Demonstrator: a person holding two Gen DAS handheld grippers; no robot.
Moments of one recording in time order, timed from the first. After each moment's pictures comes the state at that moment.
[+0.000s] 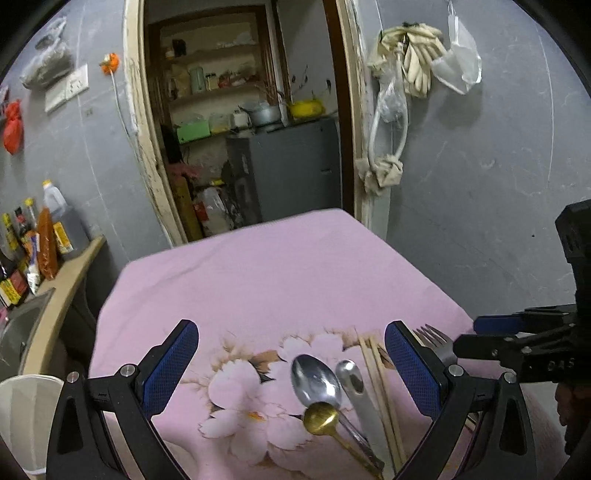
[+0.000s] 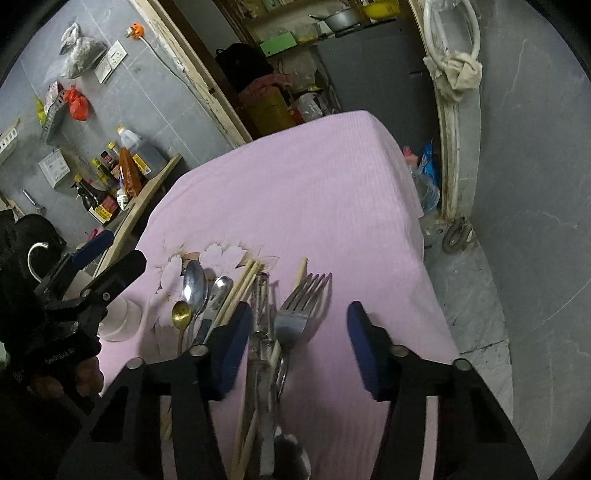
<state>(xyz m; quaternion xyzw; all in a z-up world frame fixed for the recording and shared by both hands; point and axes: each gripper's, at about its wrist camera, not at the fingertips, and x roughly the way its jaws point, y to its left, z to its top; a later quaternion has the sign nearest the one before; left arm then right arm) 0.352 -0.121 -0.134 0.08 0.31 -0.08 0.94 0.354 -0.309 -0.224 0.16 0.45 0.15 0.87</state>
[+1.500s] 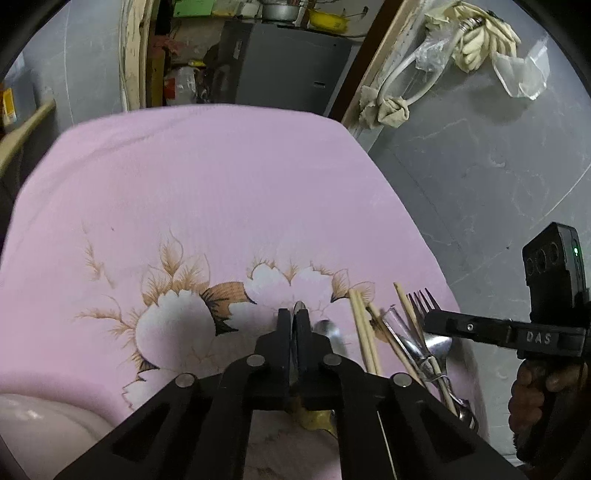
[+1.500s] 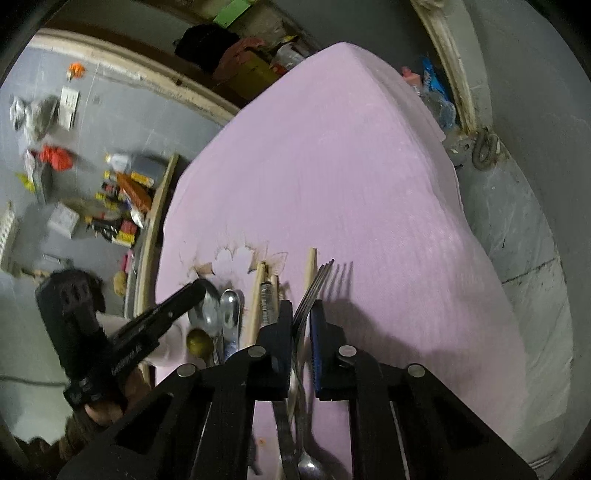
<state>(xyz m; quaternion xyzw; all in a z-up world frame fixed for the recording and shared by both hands) 0.409 -0.095 -0.184 -0.07 0.50 -0.14 0.85 0.376 -0.323 -0.261 0.30 0.53 0.17 0.78</state>
